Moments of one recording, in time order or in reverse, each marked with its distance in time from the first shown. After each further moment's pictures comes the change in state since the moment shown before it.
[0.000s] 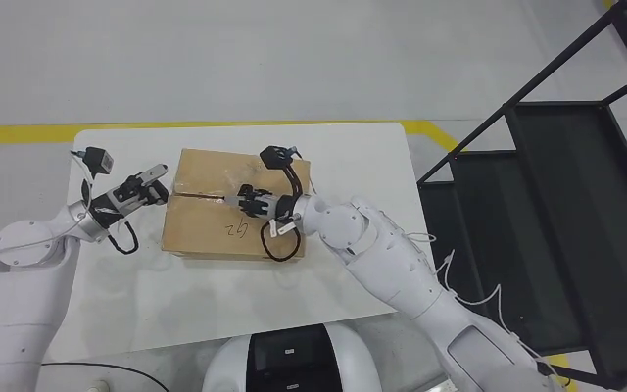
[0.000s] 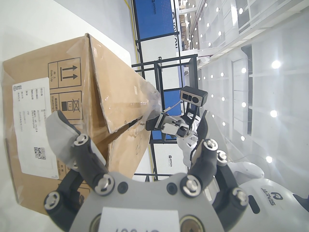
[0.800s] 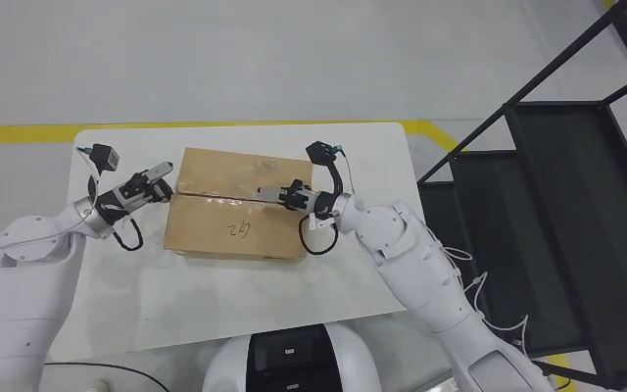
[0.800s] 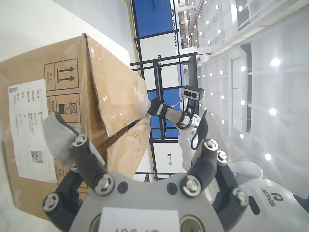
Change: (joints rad) left arm -0.031 -0.010 0.031 0.019 0.000 -0.002 -0.001; right arm -0.140 0.059 0.192 -0.120 -0.053 0.039 0.071
